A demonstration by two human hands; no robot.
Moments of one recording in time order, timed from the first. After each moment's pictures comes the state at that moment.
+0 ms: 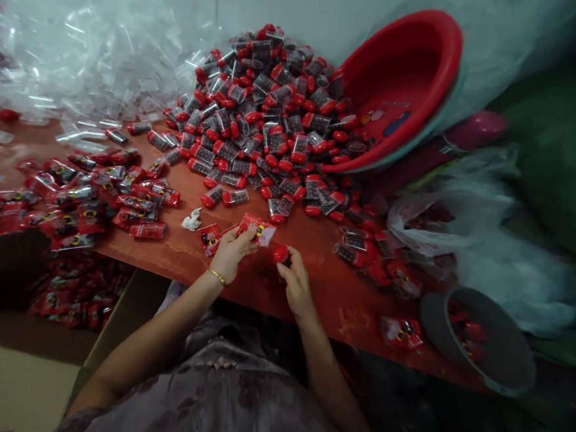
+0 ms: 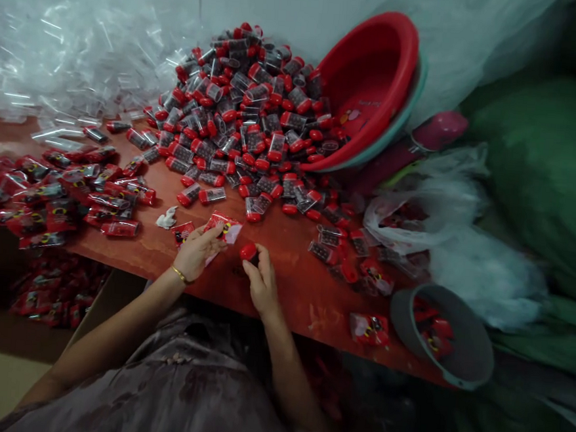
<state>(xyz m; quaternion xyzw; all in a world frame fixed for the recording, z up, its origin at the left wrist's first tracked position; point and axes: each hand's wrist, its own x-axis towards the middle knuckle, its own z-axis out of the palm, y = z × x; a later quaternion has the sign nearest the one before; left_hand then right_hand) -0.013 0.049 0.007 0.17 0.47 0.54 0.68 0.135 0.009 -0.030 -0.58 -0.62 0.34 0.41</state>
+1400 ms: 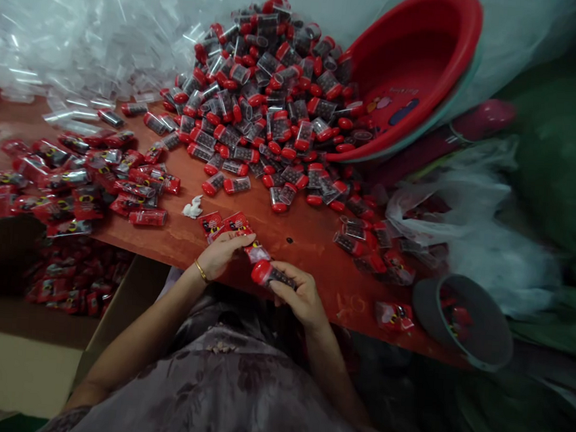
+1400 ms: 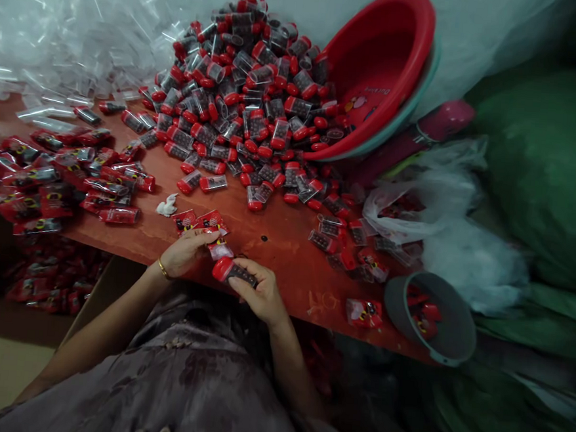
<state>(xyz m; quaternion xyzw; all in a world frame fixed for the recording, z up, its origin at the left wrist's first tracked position) -0.042 0.027 -0.001 0.24 0.42 0.42 0.77 0.137 -0.027 -0.002 -0.49 -0.55 0.58 0.35</state>
